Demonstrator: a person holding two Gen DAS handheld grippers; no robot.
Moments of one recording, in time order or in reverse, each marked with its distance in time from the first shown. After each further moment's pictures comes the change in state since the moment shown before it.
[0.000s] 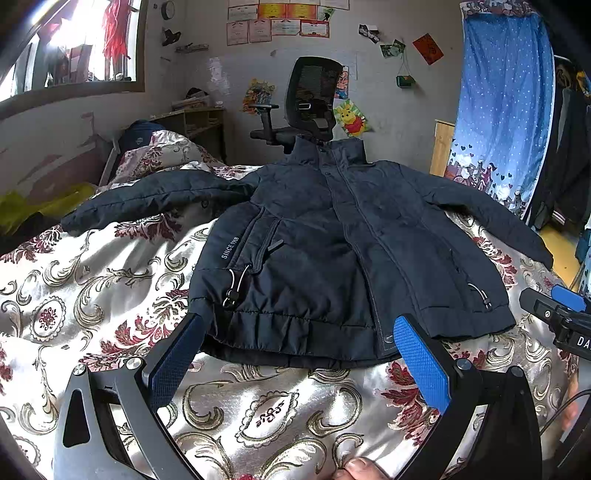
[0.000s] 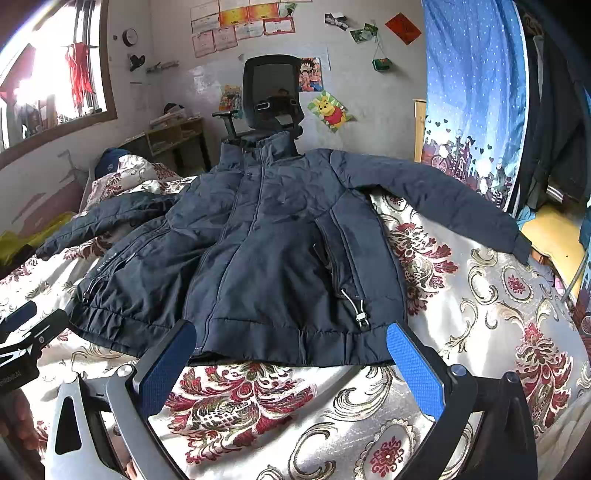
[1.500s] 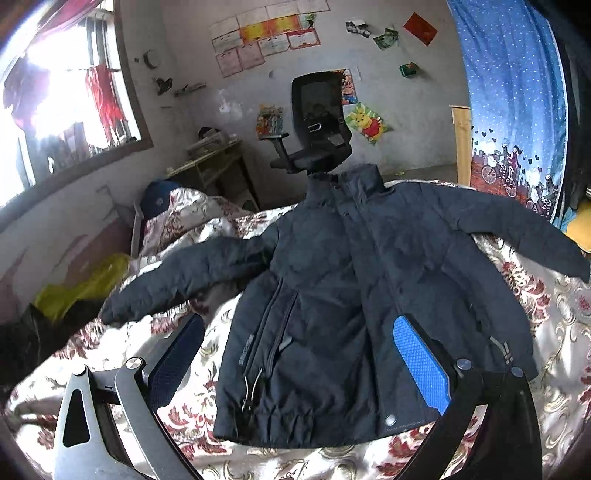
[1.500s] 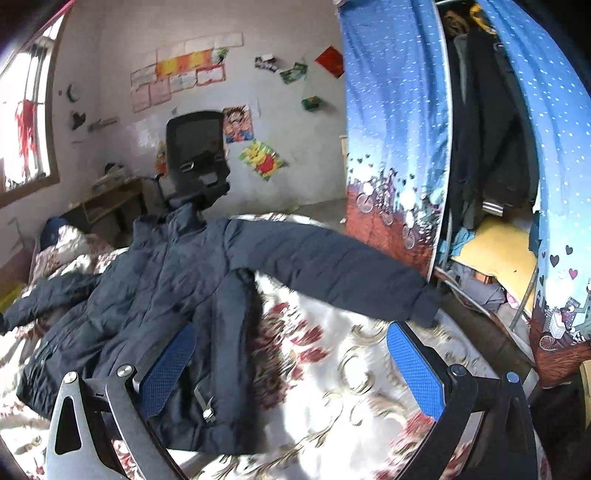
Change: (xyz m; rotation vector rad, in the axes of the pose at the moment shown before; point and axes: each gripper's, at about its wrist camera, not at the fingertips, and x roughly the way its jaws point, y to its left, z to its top) left arm 0.012 -0.069 0.113 0.196 -0.028 0.220; right arm -0.034 -0.153 0.066 0.147 -0.200 -0.175
